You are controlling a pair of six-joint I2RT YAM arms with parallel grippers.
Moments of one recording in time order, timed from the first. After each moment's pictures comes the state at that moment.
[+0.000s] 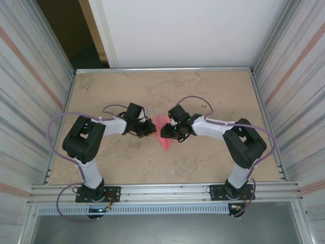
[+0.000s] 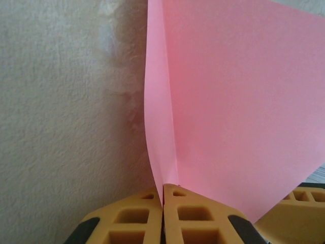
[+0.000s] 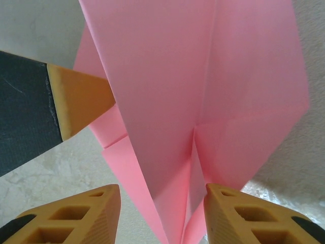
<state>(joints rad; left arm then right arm) -0.47 1.81 0.90 -0.08 0.54 -0.76 0.72 1.76 1.04 -0.34 -0.24 0.71</state>
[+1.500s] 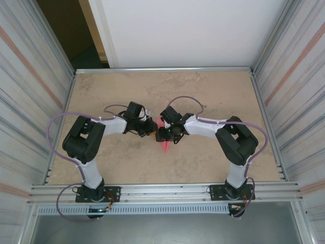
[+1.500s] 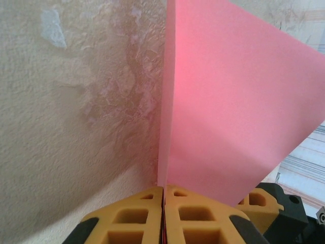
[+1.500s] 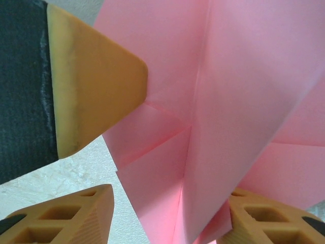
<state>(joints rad) -0.47 1.81 0.92 -0.06 0.62 -0.81 0.79 1.83 1.13 -0.43 -0.21 0.61</state>
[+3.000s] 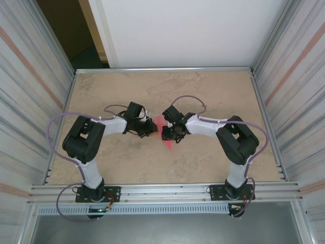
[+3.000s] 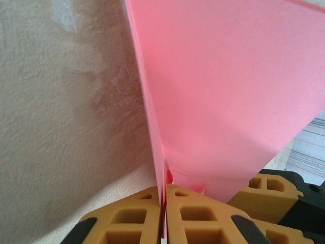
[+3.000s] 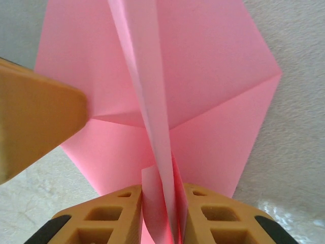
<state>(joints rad) -0.47 1.81 0.92 -0.11 0.62 -0.78 0.77 1.83 1.12 -0.45 -0.14 0.62</state>
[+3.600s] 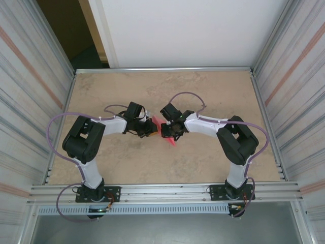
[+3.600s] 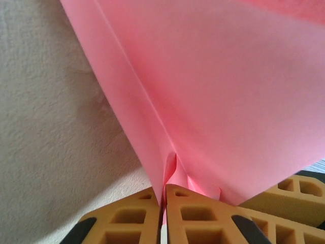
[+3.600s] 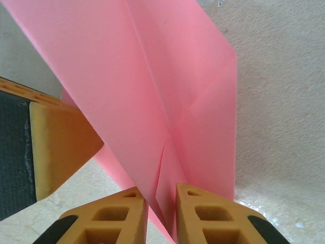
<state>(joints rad) -0.47 1.81 0.92 -0.11 0.62 -0.78 0.77 1.83 1.18 -0.49 -0.08 0.62</state>
